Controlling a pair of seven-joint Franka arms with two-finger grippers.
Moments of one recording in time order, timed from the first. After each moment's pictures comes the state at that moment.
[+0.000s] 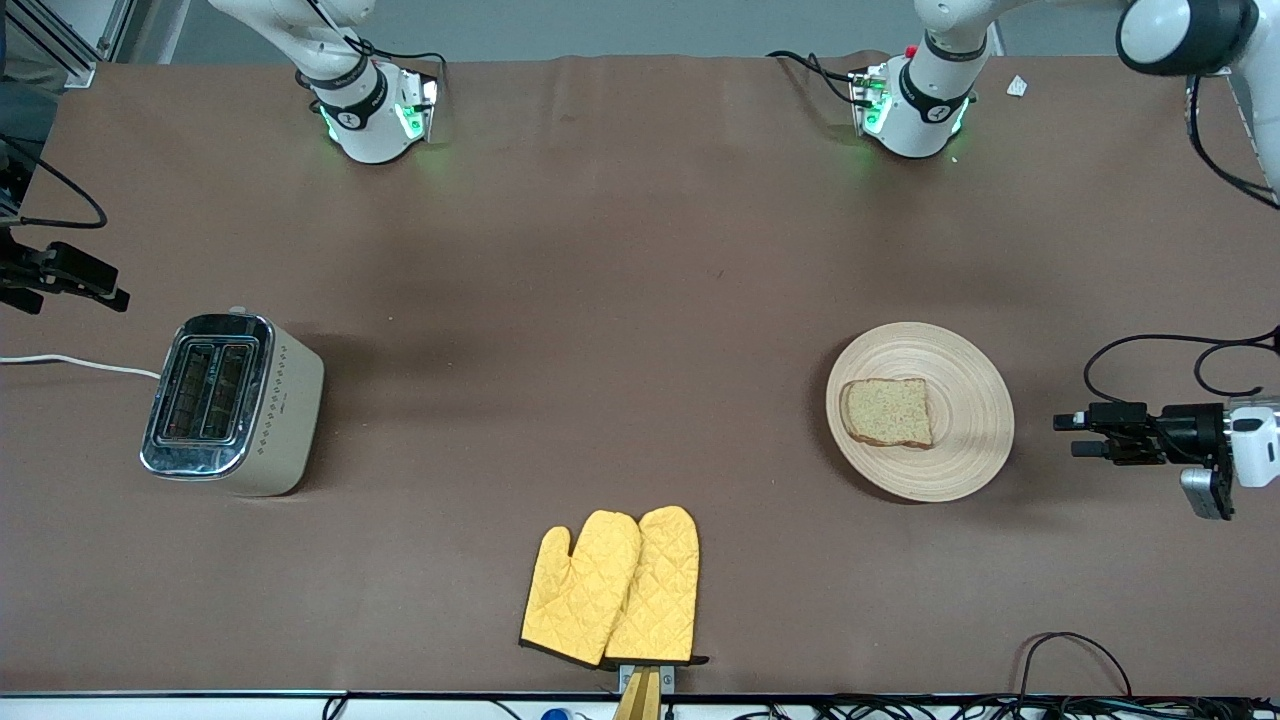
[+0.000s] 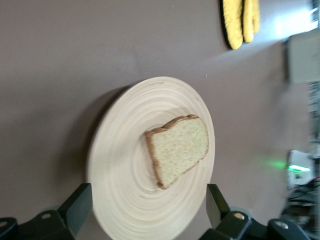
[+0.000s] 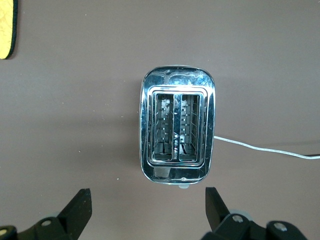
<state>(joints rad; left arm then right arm) 0.41 0.73 -0.21 -1.24 -0.47 1.60 0.68 -0.13 0.05 0.02 -1.57 0.02 1.63 -0.12</state>
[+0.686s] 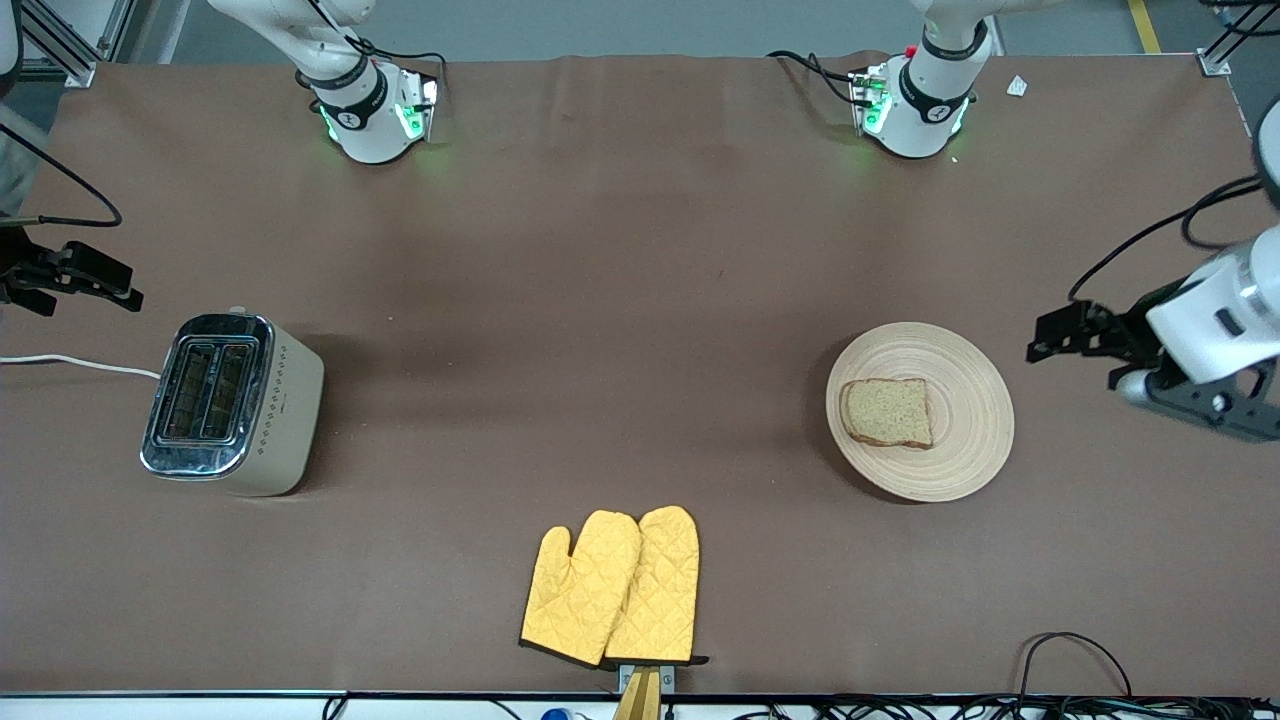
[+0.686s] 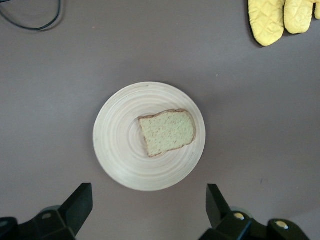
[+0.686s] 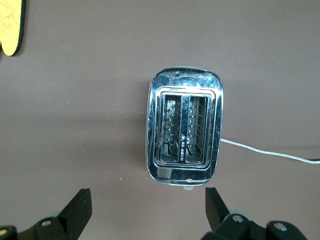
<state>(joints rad) 0.09 0.28 -0.20 -1.29 -0.06 1.55 0.19 -0.12 0.05 0.03 -1.57 0.02 1.62 -0.12</state>
